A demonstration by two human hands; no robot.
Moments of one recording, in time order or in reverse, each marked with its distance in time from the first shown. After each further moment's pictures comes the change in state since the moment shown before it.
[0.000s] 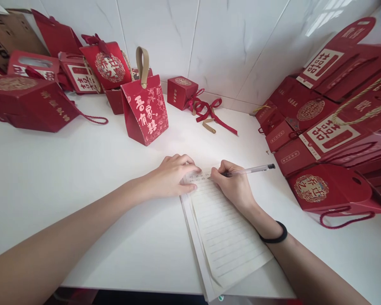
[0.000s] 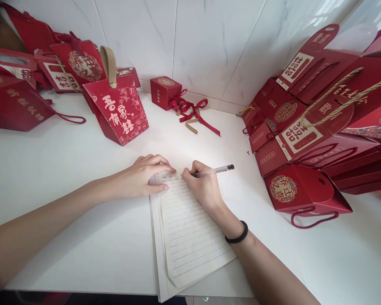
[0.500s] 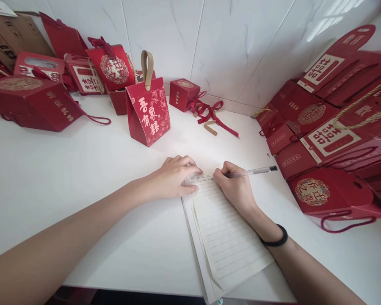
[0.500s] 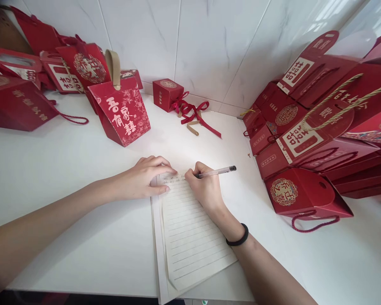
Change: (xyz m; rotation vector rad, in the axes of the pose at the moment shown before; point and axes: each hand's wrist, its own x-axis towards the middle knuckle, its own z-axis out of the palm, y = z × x) left_hand -0.001 0.000 -0.001 -0.010 -0.002 0.001; right_hand -0.001 -0.001 0.000 -0.029 0.054 0.006
